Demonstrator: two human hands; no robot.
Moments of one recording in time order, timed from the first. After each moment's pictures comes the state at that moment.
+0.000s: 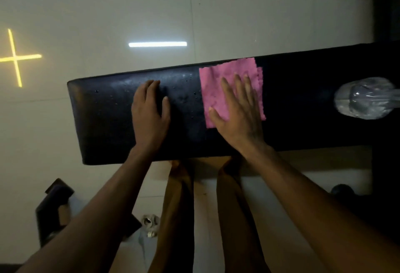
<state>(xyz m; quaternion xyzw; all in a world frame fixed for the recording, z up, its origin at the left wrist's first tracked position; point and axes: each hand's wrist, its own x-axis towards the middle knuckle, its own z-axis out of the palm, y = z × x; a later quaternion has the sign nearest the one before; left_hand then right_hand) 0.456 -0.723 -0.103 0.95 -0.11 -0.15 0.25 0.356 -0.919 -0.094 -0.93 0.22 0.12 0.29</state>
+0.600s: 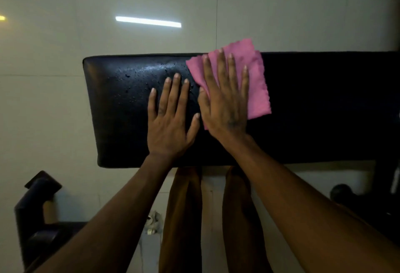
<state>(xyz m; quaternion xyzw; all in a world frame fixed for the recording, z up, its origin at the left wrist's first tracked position) 0.463 -0.630 -0.172 0.95 -0.28 -0.12 0.07 0.450 -0.781 -0.162 -0.98 0.14 0.07 0.11</state>
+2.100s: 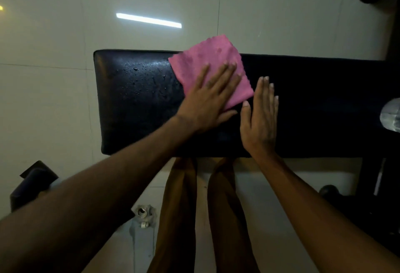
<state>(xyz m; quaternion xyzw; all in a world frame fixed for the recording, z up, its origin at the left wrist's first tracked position) 0.498 -0.698 -0.157 0.84 -0.52 -0.15 0.06 0.380 -0.826 -0.147 -0.93 0.27 0.05 0.24</state>
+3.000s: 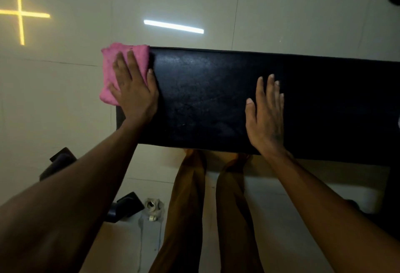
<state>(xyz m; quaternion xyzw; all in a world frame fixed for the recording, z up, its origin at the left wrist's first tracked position) 0.521 -0.579 -0.155 0.98 0.04 -0.14 0.13 0.377 -0.840 -0.136 -0.93 0.23 0.13 0.25</state>
